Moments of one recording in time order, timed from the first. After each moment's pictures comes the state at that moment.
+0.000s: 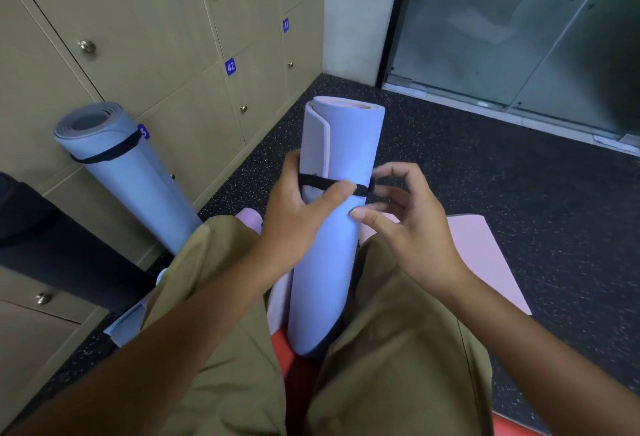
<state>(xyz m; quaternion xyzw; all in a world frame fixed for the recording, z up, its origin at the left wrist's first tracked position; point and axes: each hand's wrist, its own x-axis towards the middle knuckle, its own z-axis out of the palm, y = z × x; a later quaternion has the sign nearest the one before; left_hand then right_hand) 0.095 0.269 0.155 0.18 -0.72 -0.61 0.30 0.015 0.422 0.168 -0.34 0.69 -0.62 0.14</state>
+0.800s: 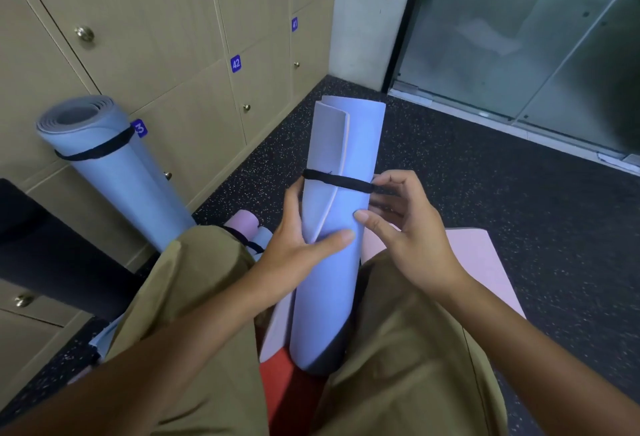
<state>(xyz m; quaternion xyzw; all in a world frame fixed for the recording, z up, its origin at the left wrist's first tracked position) 0.097 0.242 0.098 0.16 -0.69 -0.68 0.18 -0.016 0.393 0.143 -0.37 0.70 -0.59 0.16</state>
